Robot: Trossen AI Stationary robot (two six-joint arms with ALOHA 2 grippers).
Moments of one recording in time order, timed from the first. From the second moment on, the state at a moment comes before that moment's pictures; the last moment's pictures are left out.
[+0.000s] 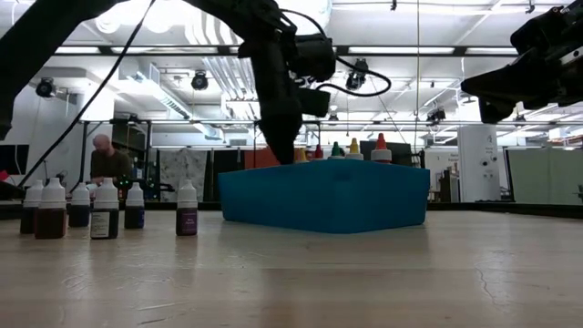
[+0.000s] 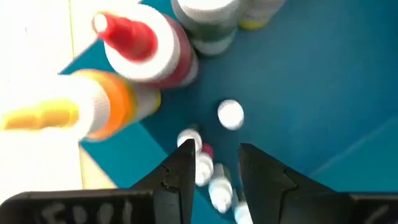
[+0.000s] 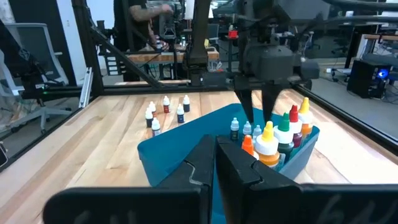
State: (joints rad) left arm 0.23 2.03 1.73 -0.97 -0.02 0.19; right arm 0.00 0.05 0.01 0.01 0.00 0.07
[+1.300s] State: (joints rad) left arm 0.01 1.56 1.25 -0.90 0.01 0.22; right arm 0.00 0.05 0.01 0.01 0.00 0.07
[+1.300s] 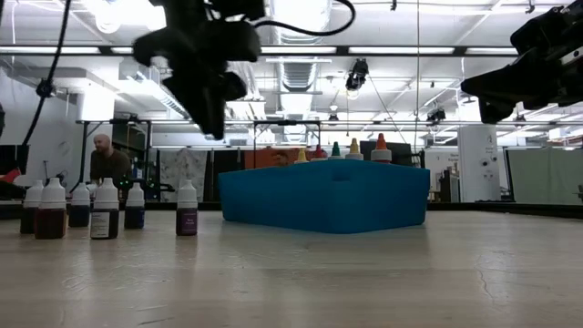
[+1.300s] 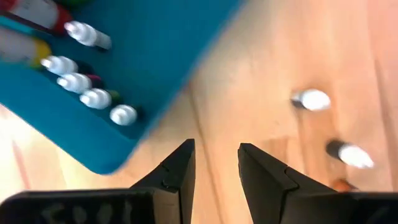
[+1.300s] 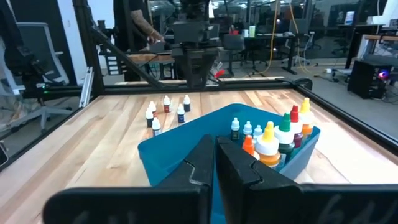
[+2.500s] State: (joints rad) left arm -0.14 1.40 1.04 -0.91 0.04 0.18; right arm 0.00 0.05 0.01 0.01 0.00 0.07
